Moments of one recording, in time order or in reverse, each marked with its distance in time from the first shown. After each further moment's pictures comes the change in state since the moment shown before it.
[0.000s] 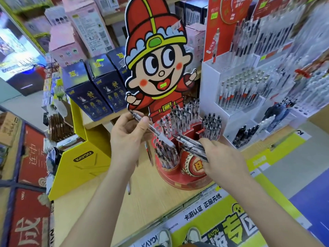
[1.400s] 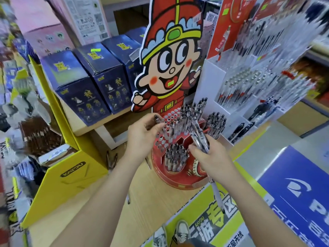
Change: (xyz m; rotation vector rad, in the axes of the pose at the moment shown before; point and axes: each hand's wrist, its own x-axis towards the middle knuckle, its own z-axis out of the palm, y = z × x) left_hand 0.078 -0.062 -0.019 0.405 -0.309 0.133; right_hand 0.031 -0.055 0.026 0.766 0.017 0.433
